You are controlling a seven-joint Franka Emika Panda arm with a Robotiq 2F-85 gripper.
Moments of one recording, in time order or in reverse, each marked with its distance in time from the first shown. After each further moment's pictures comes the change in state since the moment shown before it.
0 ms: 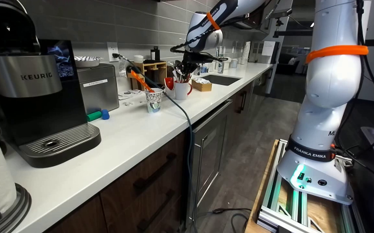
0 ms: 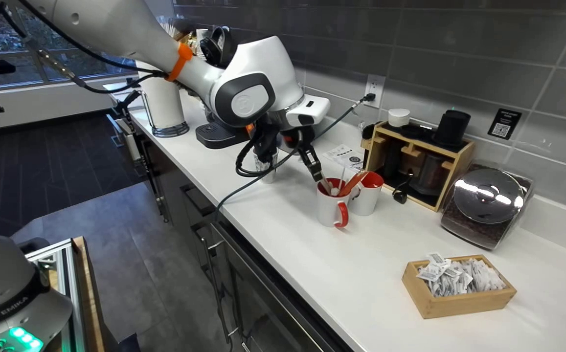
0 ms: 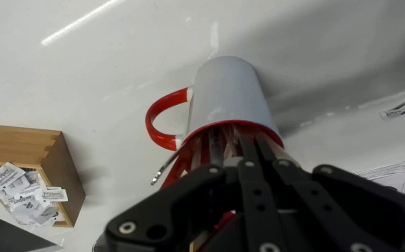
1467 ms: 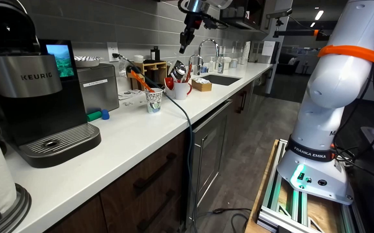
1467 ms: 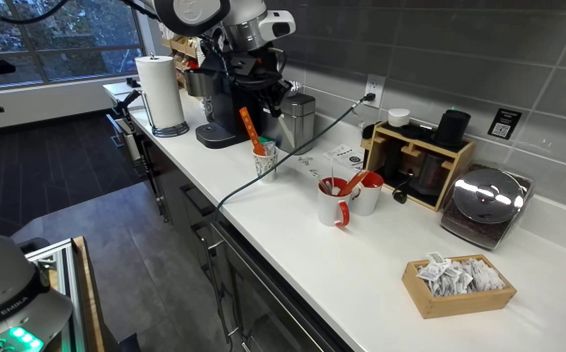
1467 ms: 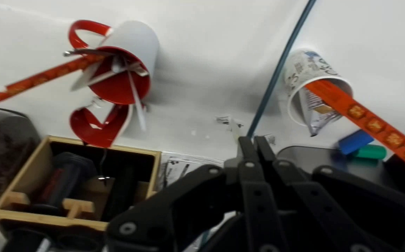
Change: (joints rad) arm 0.075 -0.323 0.042 0.019 0.231 -0.391 -0.718
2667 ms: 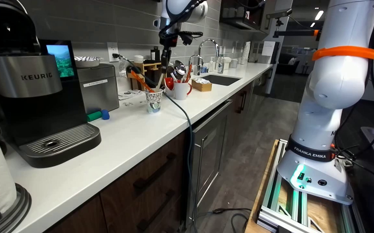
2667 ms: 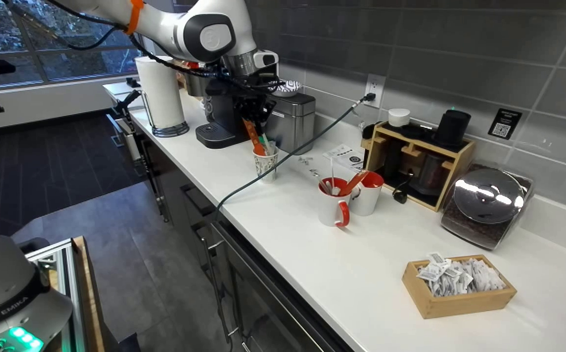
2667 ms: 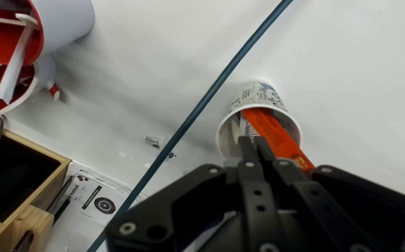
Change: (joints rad) arm 0.075 0.187 0.142 0.052 -0.197 -0.007 0.024
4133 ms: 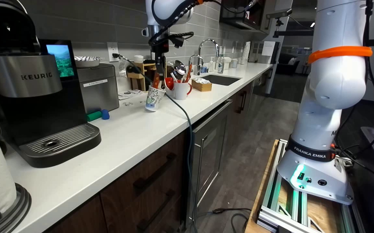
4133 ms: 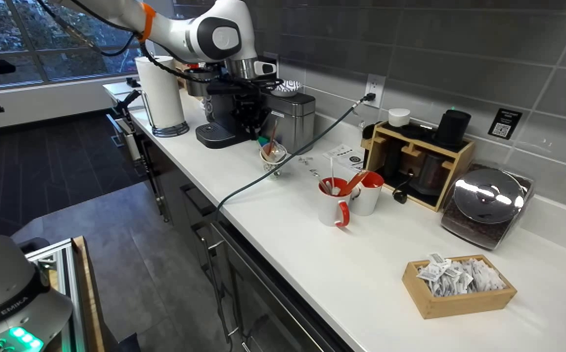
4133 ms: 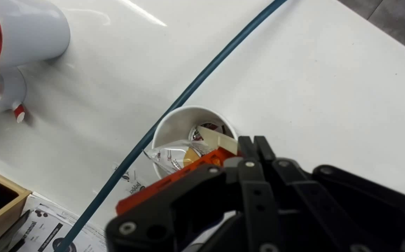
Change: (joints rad) arm 0.021 0.125 0.055 0.142 -0.097 -0.202 0.084
